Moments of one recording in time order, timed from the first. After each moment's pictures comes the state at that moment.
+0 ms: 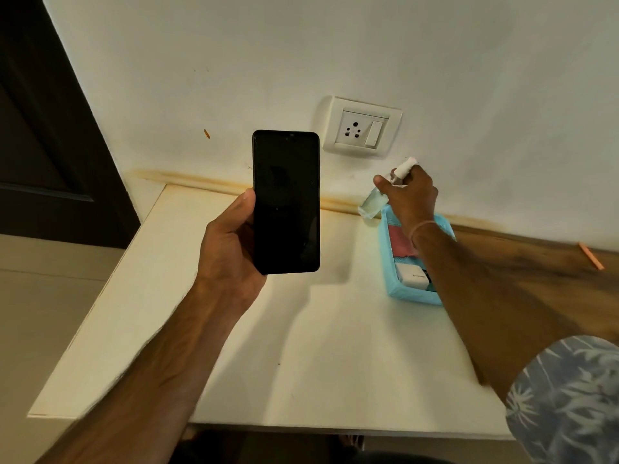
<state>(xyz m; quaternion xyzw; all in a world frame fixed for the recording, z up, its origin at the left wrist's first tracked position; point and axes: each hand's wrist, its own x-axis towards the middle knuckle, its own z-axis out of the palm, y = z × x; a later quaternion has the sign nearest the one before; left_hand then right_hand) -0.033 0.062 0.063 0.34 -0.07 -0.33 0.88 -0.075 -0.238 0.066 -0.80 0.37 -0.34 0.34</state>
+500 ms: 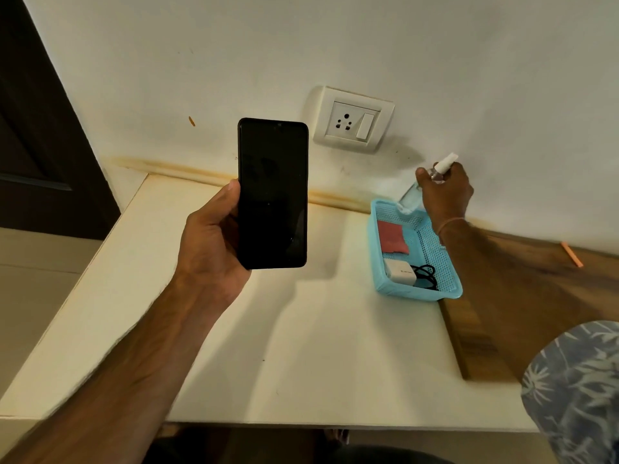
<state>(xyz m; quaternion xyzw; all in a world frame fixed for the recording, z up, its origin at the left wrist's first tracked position) -0.033 0.063 0.063 0.34 -0.06 -0.34 0.87 -0.111 -0.306 0.069 -0.76 0.42 -0.41 0.27</state>
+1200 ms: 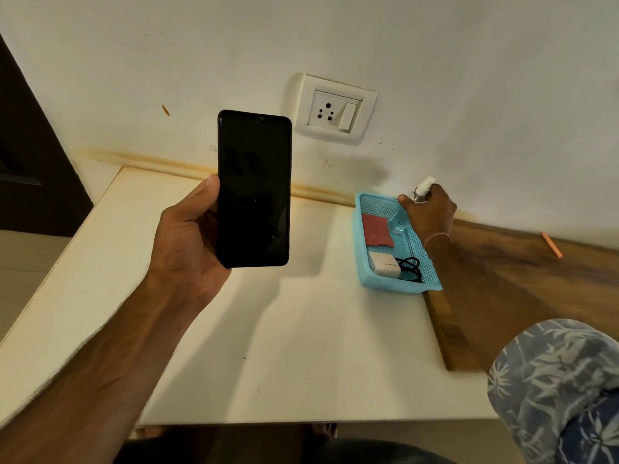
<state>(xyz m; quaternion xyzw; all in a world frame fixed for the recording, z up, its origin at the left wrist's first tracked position) -0.035 0.060 0.059 0.36 -0.06 -0.34 0.87 -0.144 -0.324 0.025 -0.80 0.45 -0.33 0.22</state>
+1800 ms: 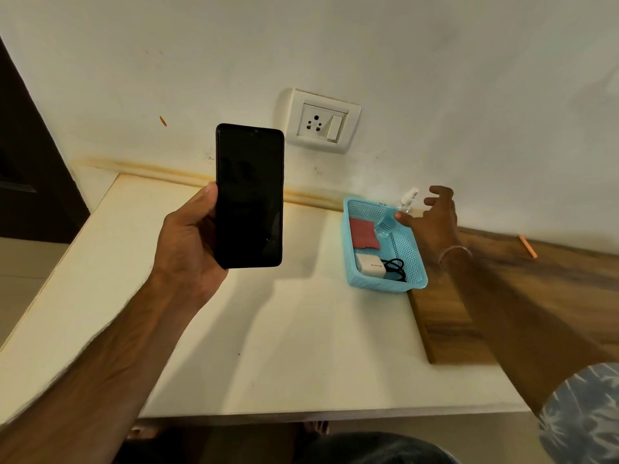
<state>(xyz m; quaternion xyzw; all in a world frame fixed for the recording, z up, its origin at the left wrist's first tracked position) -0.041 0.060 0.067 0.35 -0.06 -0.34 0.87 -0.192 -0.305 0.065 -0.82 0.42 -0.27 0.27</state>
